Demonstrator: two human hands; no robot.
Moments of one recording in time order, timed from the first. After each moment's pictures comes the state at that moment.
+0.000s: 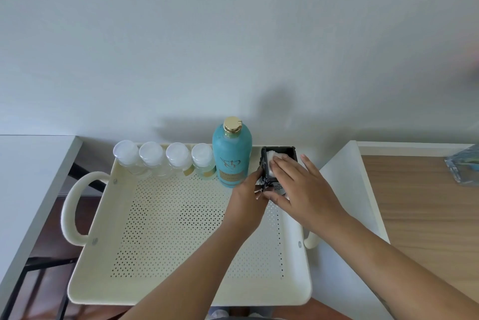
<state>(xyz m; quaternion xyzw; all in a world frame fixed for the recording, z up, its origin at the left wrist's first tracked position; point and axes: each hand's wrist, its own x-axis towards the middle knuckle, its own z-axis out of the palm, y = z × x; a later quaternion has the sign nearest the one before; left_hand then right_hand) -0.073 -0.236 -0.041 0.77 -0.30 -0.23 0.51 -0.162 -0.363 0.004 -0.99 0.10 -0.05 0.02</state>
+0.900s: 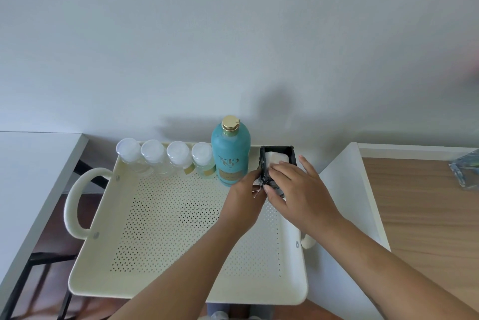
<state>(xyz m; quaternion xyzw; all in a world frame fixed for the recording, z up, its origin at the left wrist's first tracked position) -0.073 -0.235 -0.037 0.77 -0.29 -0.23 0.51 -0.164 -0.355 0.007 -0.98 0.10 -0.13 0.08</state>
